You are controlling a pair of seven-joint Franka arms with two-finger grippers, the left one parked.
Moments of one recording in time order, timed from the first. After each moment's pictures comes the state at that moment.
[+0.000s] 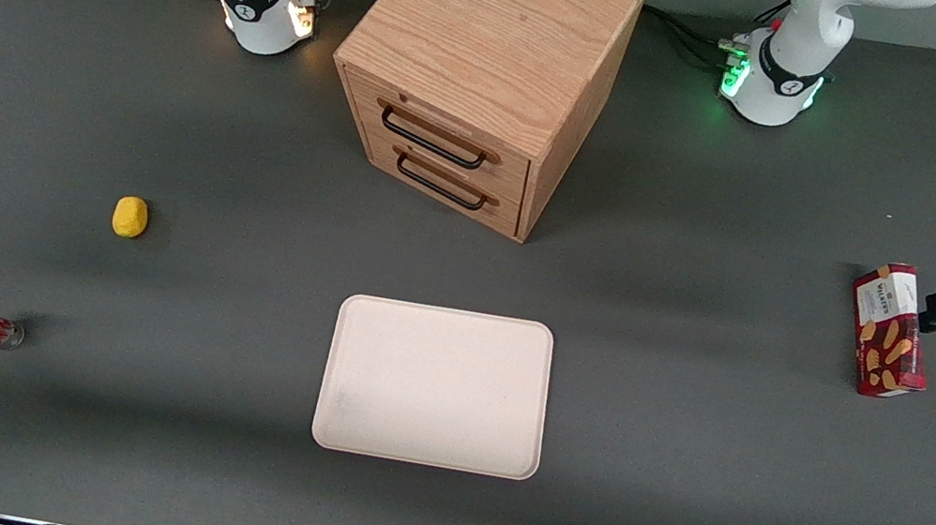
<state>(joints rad) -0.32 0.57 -0.17 -0.96 0.18 1.64 -0.72</state>
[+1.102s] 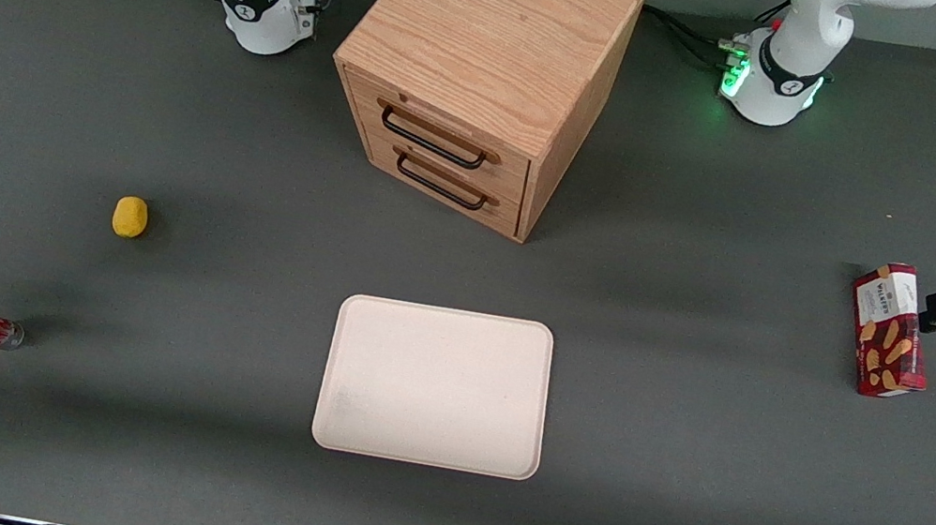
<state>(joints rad) -0.33 0.81 -0.17 -0.96 0.21 1.80 -0.76</state>
